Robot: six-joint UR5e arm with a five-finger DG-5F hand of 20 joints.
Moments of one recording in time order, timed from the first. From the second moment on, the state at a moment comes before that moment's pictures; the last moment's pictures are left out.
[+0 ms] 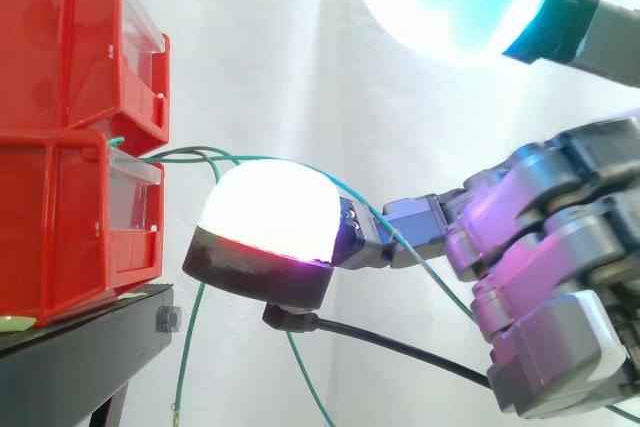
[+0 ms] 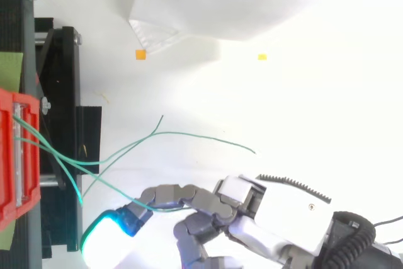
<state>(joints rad) 0.46 -2.32 -1.09 -3.08 -0.70 0.44</state>
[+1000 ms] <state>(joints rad) 0.44 -2.32 -1.09 -3.08 -0.71 0.45</state>
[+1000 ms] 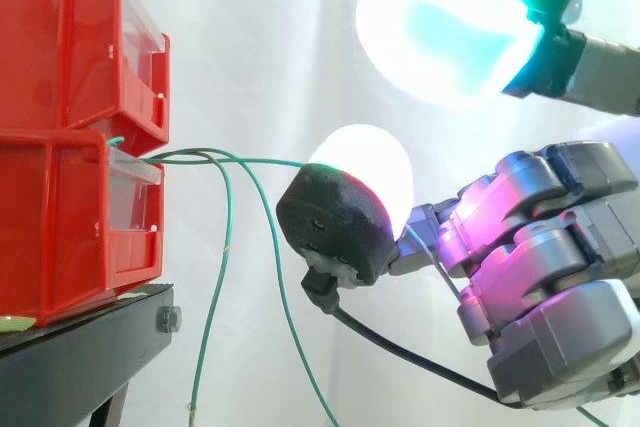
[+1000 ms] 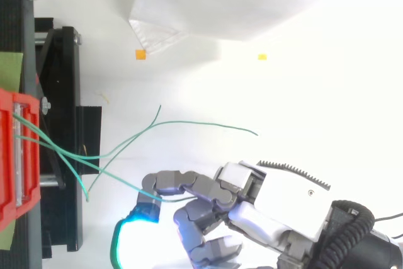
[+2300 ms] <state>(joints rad) 0.44 -2.32 -1.09 -3.08 -0.71 0.41</state>
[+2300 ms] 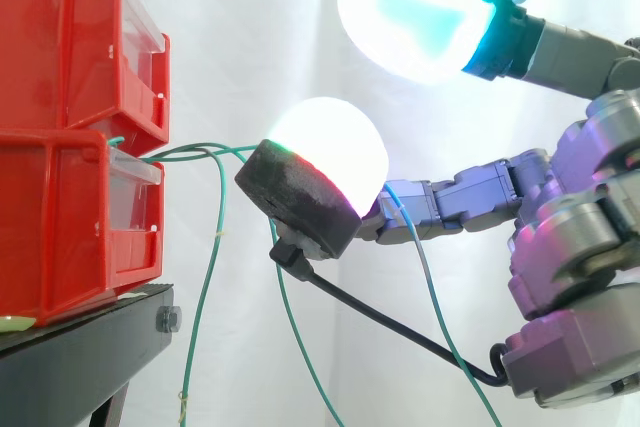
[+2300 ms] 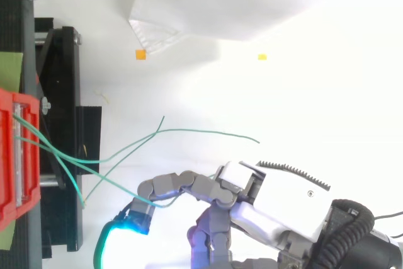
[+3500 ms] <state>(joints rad) 0.44 -2.32 -1.09 -3.07 -0.71 0.37</state>
